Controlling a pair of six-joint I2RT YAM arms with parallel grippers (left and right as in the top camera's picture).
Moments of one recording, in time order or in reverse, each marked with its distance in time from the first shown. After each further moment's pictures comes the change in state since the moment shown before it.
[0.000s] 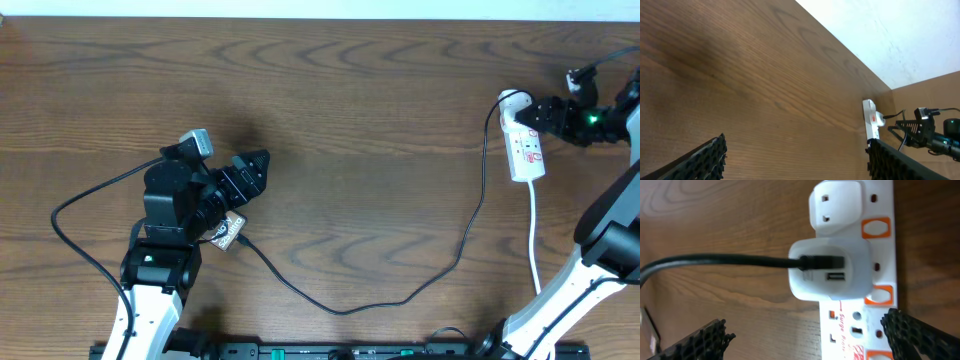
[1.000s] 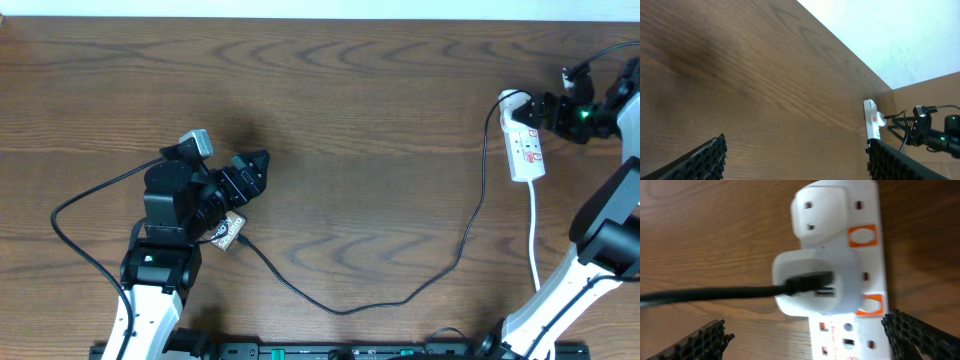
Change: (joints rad) left arm 0.000 0.000 0.000 -0.008 -0.004 0.000; right arm 0.042 0.003 0.000 0.053 0.105 0.081
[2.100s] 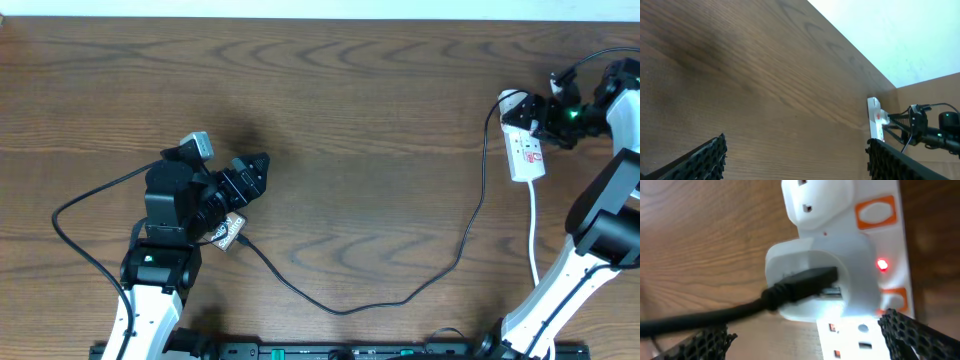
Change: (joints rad) left arm 0.000 0.000 0.000 -0.025 -0.004 0.000; right arm 0.008 0.077 0.072 -0.100 -0.007 0.072
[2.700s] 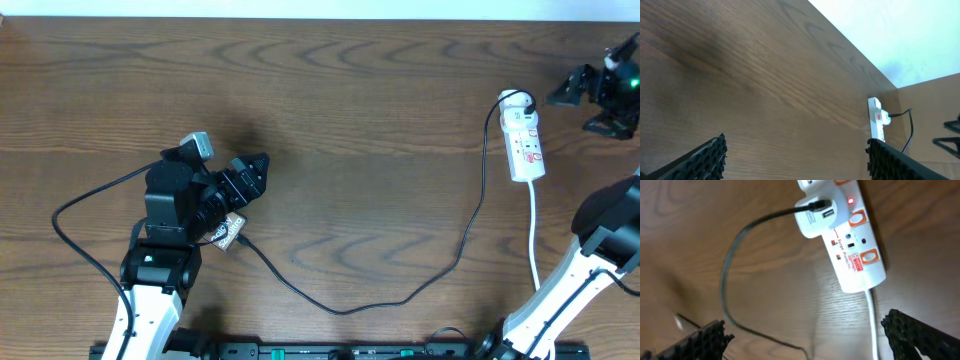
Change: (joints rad) left arm 0.000 -0.001 0.000 -0.003 -0.003 0.000; right arm -0.042 0.008 0.586 -0.632 0.119 0.115
